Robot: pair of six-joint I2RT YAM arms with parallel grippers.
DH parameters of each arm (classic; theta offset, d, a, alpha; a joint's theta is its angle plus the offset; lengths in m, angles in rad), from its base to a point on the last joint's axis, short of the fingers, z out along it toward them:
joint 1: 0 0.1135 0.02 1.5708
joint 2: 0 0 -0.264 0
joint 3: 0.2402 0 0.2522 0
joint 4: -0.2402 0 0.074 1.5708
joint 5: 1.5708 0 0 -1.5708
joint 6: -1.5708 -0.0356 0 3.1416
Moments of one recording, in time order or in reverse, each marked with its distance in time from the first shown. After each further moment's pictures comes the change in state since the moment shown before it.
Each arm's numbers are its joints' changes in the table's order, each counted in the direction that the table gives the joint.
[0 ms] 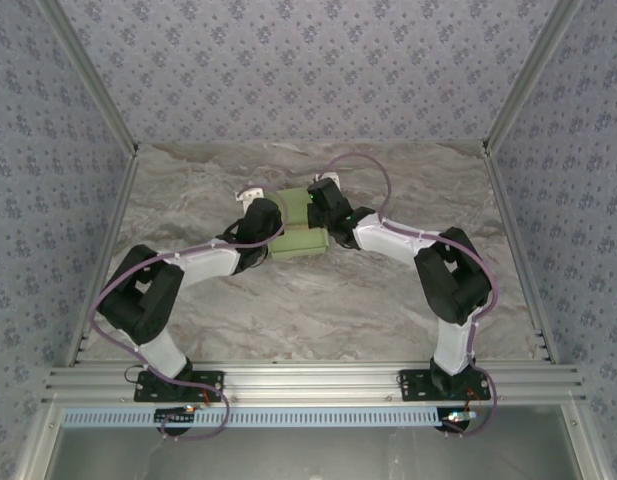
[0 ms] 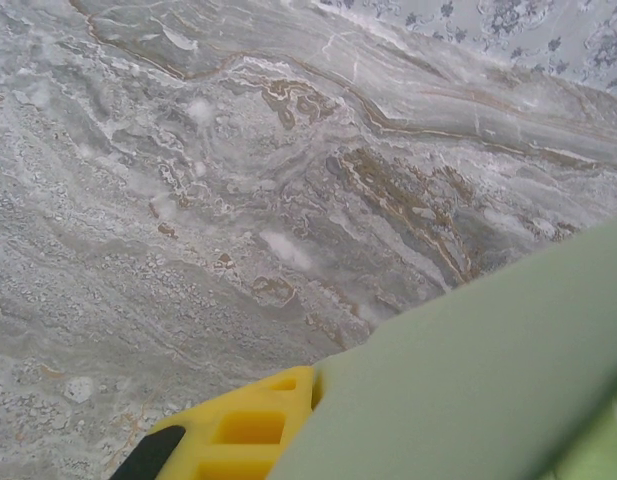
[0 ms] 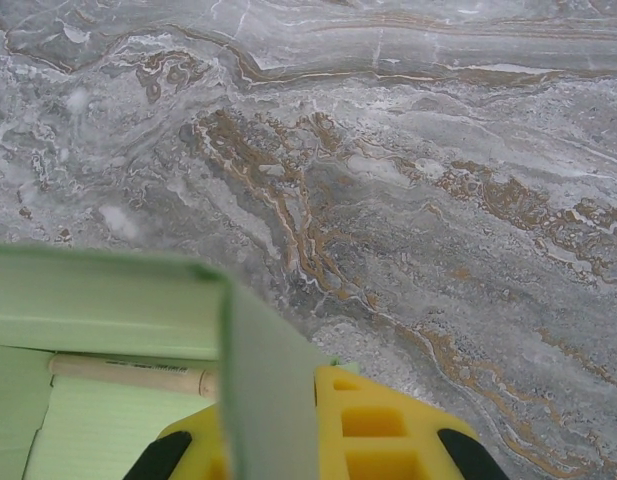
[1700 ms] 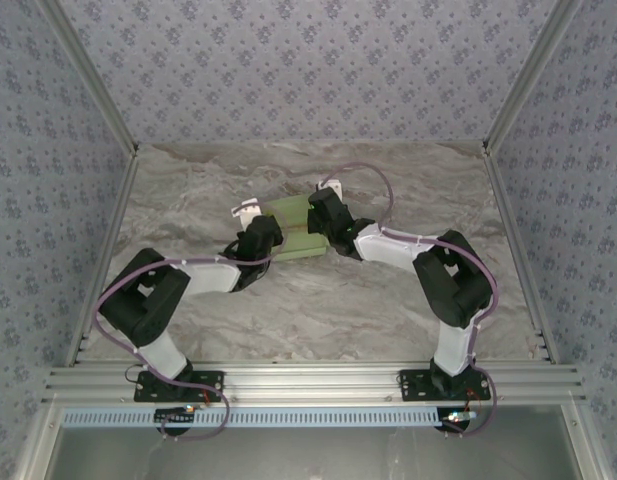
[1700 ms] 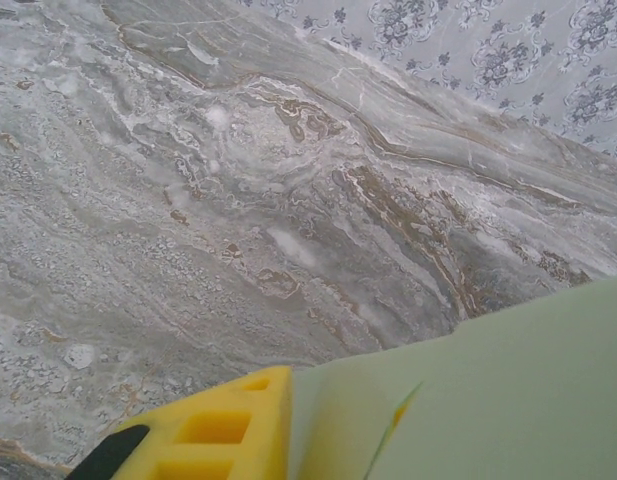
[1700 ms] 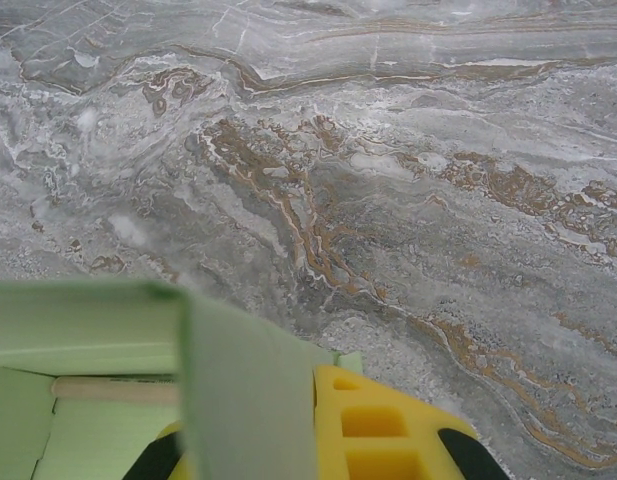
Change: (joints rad) left arm -0.052 0.012 -0.164 0.245 -0.101 0.062; right arm 0.021 0.023 -0.112 0.146 0.032 -0.046
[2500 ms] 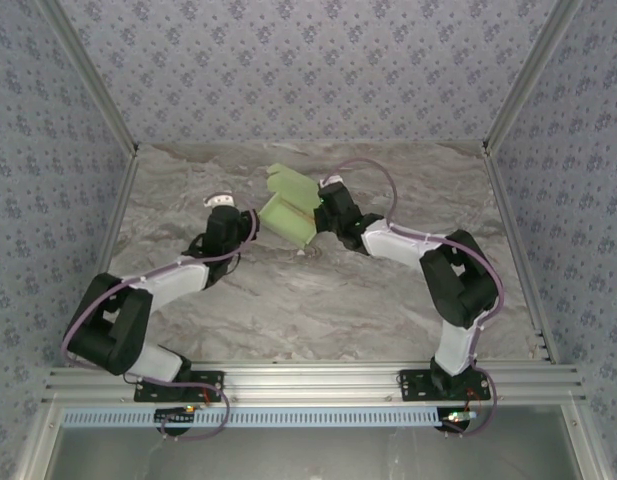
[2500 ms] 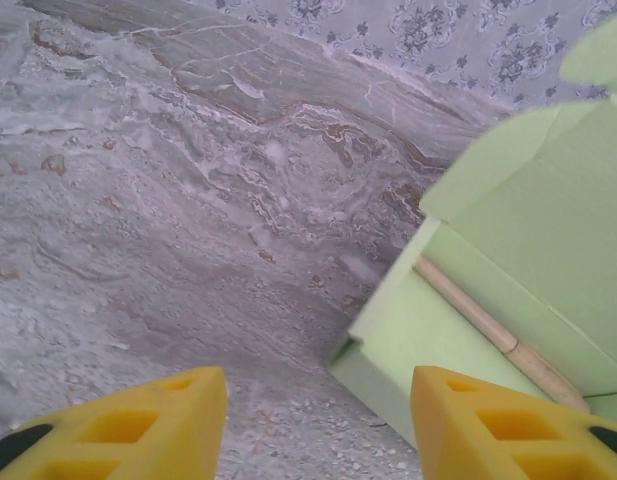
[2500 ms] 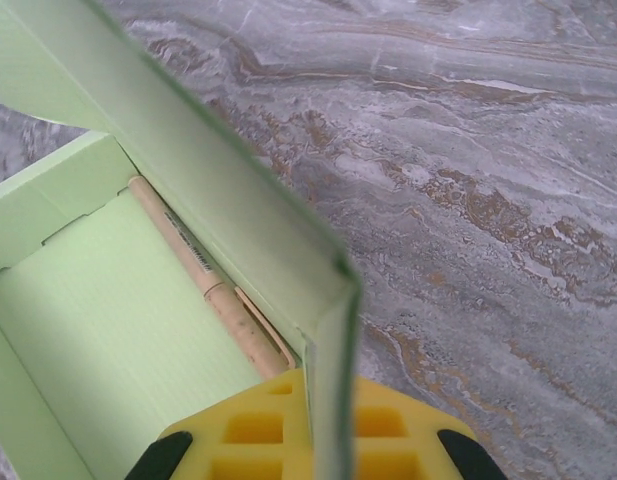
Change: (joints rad) left arm 0.223 0.224 -0.058 -0.153 0.285 -0.193; right arm -0.064 0.028 0.000 -0.046 -0.103 0.199
